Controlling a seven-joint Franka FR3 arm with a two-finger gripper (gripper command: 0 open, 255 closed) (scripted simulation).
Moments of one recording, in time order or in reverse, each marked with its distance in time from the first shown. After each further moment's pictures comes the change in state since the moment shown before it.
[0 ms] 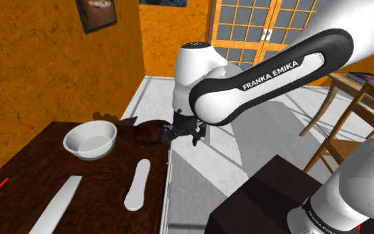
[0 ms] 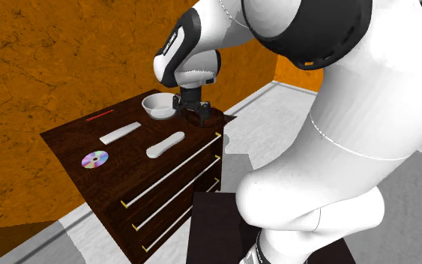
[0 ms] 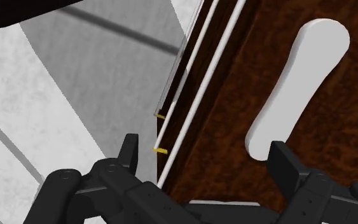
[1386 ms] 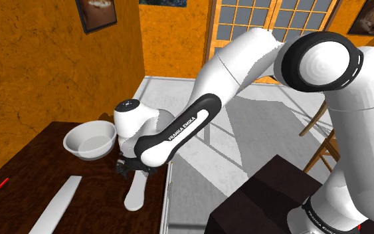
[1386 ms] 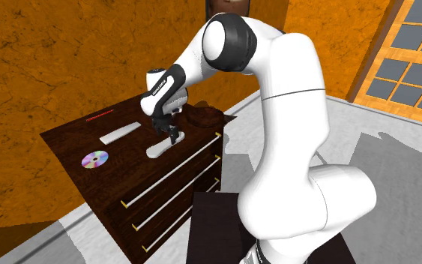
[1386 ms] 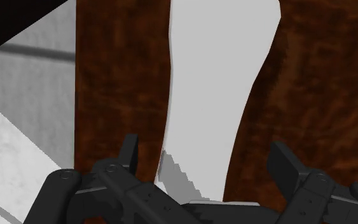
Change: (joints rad) arm 0.259 0.776 -0.104 0.544 -0.463 0.082 0.630
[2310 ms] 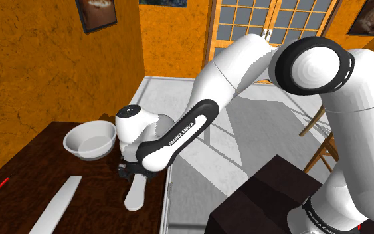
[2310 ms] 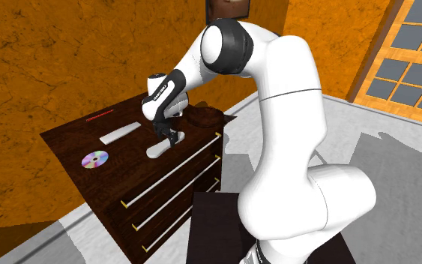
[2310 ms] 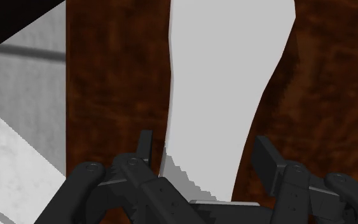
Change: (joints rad) arm 0.012 0.034 -0.016 0.003 -0.018 0.031 0.012
